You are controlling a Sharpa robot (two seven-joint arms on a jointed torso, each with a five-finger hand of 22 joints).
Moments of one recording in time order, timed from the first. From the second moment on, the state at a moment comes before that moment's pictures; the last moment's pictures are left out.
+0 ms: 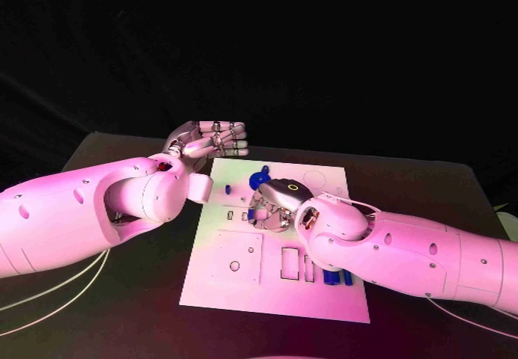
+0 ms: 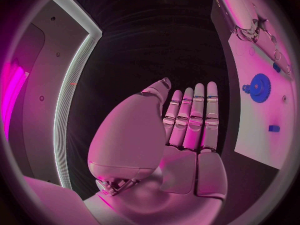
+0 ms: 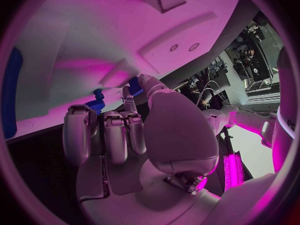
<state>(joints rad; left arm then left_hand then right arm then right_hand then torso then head) 1.28 -0.94 0.00 1.70 0.04 -0.47 0.32 1.48 -0.11 0.27 0.19 0.17 0.96 0.22 0.09 0.07 1.03 0.17 0.07 0.07 1.05 0.13 0.11 0.11 0.18 0.80 0.26 0.45 0.18 1.19 -0.50 -0.12 1.51 -1.61 -0.37 -0.31 1.33 -0.13 0.22 0.16 0.41 1.11 0.11 0.14 0.18 1.47 0.02 1.56 1.31 1.46 -0.04 1.57 1.31 0.05 1.45 0.07 1.39 1.31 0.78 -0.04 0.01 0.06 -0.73</state>
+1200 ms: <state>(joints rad) 1.28 -0.94 0.00 1.70 0.04 -0.47 0.32 1.48 -0.11 0.27 0.19 0.17 0.96 0.22 0.09 0.07 1.03 0.17 0.07 0.07 1.05 0.13 0.11 0.11 0.18 0.80 0.26 0.45 0.18 1.19 -0.51 -0.13 1.51 -1.61 -0.41 -0.31 1.25 -0.16 0.07 0.24 0.27 1.05 0.14 0.10 0.17 1.47 0.05 1.53 1.31 1.46 -0.02 1.57 1.31 0.05 1.43 0.09 1.36 1.31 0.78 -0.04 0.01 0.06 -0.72</state>
